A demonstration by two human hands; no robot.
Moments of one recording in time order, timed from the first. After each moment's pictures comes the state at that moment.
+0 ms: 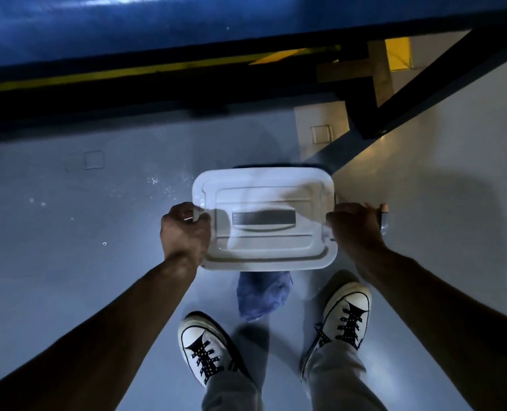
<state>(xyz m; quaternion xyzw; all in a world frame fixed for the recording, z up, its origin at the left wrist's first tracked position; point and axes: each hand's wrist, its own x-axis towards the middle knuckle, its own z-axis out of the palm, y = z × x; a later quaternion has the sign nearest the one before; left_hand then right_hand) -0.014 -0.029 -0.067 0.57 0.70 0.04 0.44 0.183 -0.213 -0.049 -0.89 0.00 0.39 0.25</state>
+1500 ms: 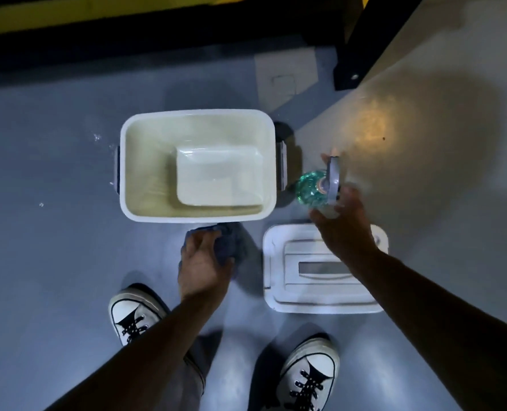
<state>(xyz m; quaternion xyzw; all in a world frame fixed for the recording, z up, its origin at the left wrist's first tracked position) -0.029 -0.241 -0.168 0.76 0.55 -0.13 0.32 0.198 -0.355 -0.151 -0.88 -0.08 0.34 0.33</state>
